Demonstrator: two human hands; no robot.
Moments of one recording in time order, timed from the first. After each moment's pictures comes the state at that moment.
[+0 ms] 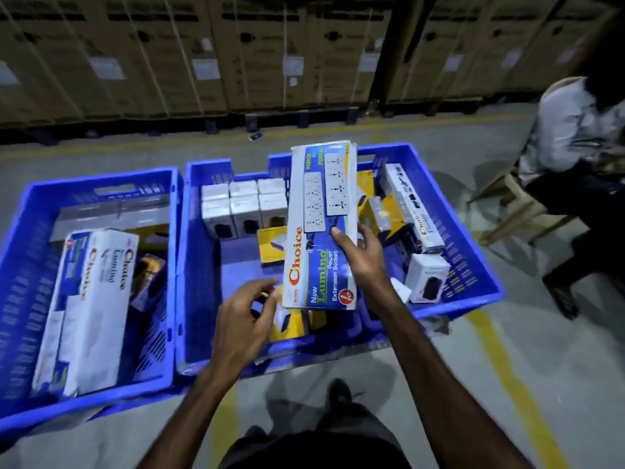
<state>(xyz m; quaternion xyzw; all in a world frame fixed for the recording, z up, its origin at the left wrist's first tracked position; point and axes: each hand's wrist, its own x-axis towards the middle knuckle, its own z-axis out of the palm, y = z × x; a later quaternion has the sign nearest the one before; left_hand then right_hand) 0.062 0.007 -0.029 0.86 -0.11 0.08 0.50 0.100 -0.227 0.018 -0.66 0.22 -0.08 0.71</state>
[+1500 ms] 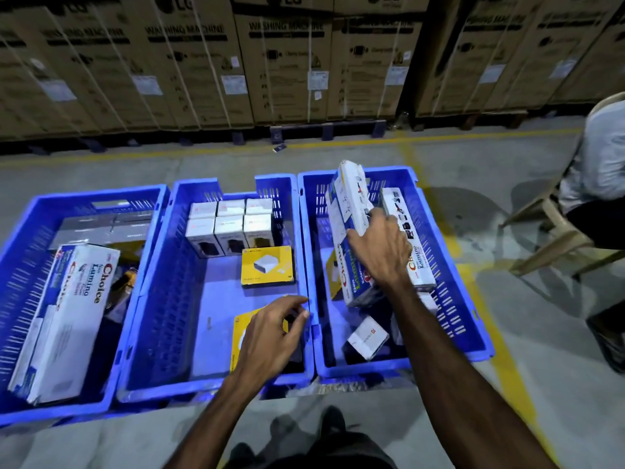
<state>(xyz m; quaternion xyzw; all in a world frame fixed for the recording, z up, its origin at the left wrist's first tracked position) 0.077 -0.133 -0.019 0.91 -0.10 0.01 0.40 0.181 -0.352 0.048 -0.95 0.20 -0.05 0.24</state>
